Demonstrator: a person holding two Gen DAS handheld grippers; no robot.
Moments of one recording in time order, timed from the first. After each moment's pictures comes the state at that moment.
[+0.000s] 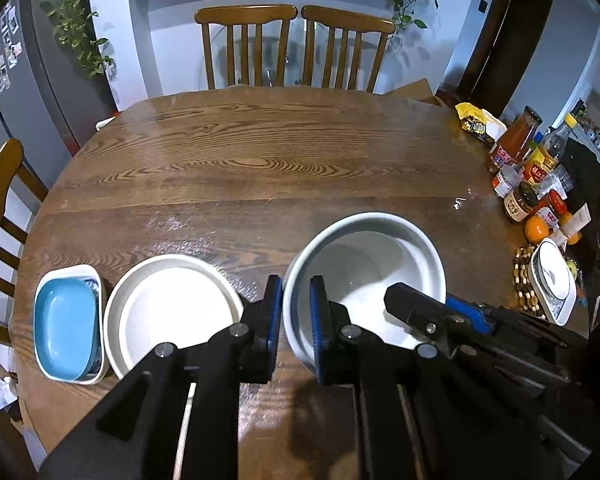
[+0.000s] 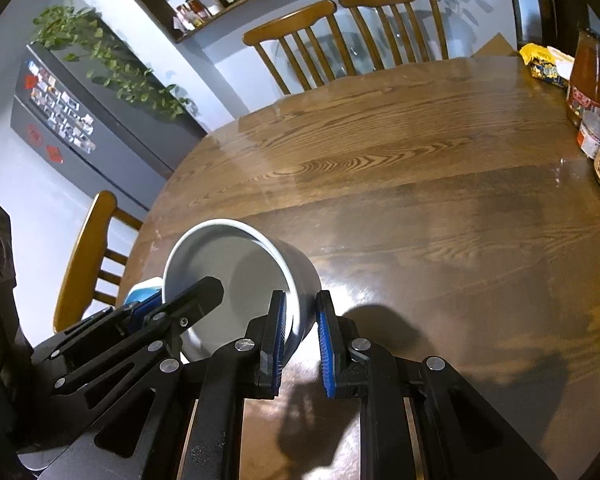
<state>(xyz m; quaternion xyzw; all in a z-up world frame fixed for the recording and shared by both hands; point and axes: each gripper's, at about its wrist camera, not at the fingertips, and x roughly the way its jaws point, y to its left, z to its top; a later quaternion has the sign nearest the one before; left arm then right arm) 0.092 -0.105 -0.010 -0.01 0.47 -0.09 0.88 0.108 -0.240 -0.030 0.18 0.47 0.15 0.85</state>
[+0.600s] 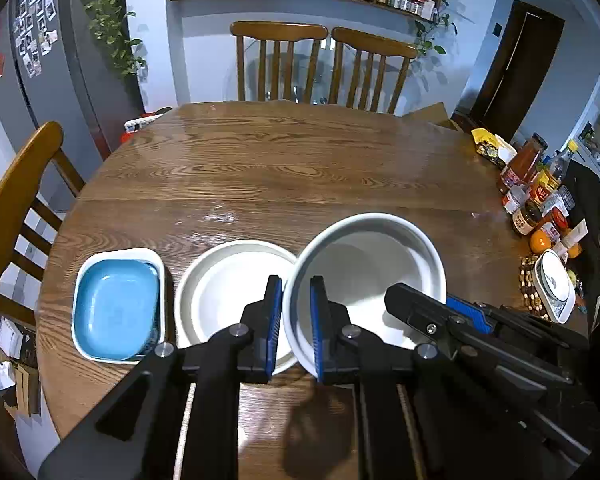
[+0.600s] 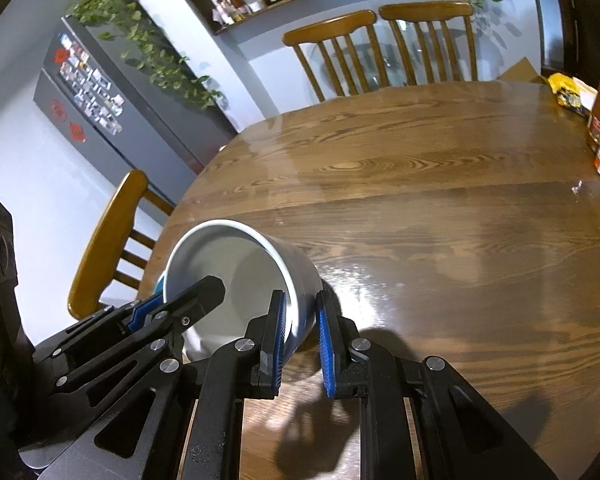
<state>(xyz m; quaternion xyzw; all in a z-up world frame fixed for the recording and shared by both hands) 0.056 -0.038 0.010 -0.03 0.44 -0.06 0.90 0.080 -0.177 -0.006 0.15 0.45 0.18 0.86</state>
